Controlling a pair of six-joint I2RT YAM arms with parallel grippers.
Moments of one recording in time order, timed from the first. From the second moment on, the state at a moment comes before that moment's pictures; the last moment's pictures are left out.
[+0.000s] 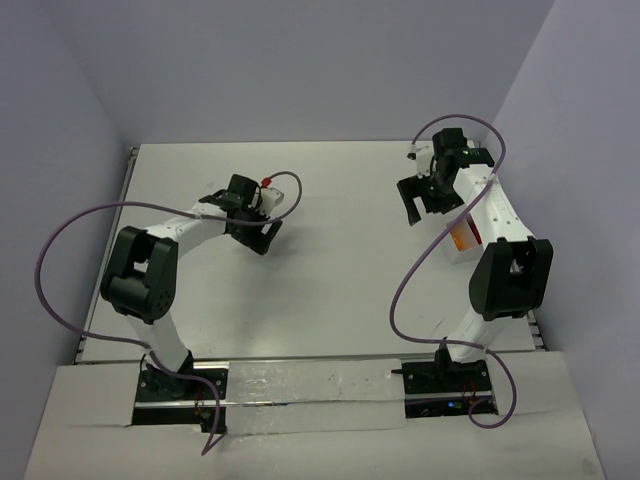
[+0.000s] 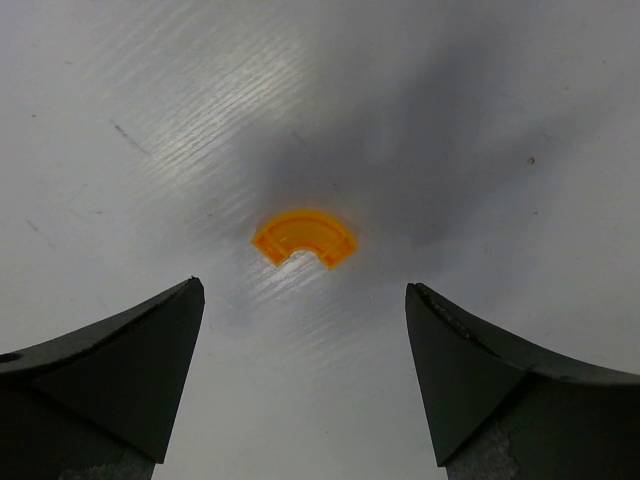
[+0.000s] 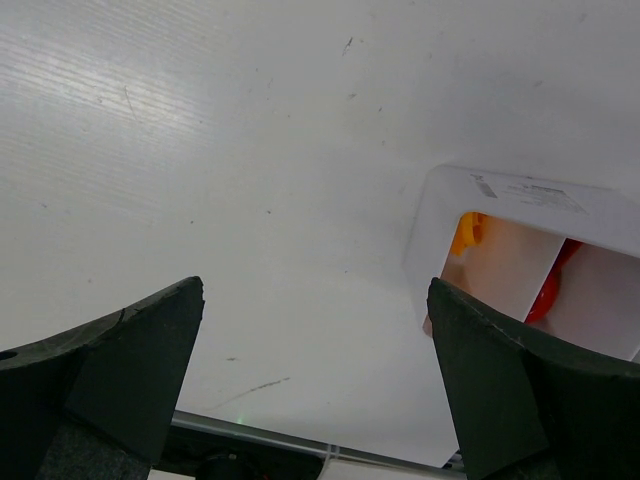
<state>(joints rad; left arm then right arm) -0.40 1.77 1.17 -0.48 0.06 0.23 0.04 1.69 1.54 -1.06 -0.08 -0.30</state>
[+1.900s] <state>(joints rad) -0.40 1.89 1.22 -0.46 0.09 0.25 0.06 1.69 1.53 -1.06 -0.10 -0.28</state>
